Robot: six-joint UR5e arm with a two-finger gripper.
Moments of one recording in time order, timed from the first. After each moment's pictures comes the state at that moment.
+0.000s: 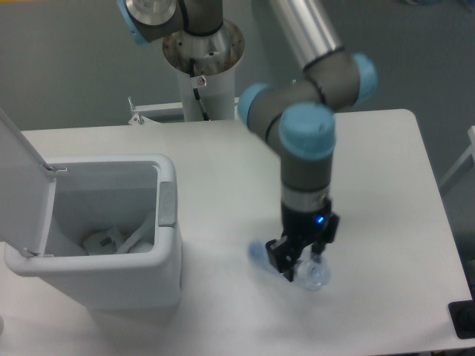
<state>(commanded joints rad) 2.52 -1.90 -1.33 -0.74 1.19 -0.12</state>
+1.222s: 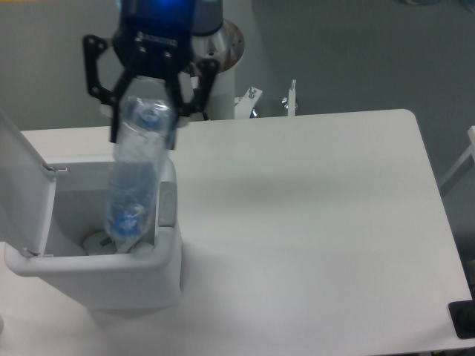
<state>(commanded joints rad) 2.25 -1.55 -1.58 -0.71 1.16 -0.11</state>
